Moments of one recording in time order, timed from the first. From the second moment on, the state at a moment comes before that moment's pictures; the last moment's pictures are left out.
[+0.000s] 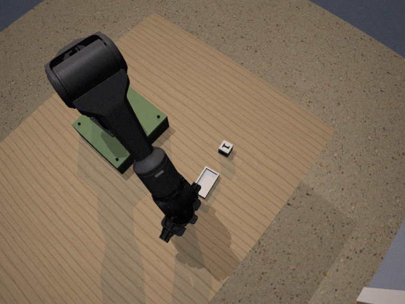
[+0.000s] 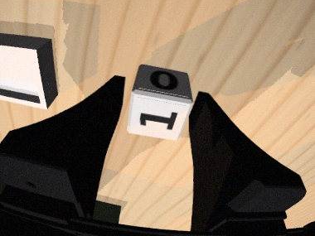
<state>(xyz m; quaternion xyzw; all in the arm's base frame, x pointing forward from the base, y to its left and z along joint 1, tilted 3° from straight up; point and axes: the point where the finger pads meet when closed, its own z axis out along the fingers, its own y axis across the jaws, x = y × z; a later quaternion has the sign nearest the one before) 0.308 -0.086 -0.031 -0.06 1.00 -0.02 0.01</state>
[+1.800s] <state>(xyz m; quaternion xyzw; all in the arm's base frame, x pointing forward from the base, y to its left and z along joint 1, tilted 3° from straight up) 0.308 -0.086 -0.031 -0.06 1.00 -0.02 0.01</state>
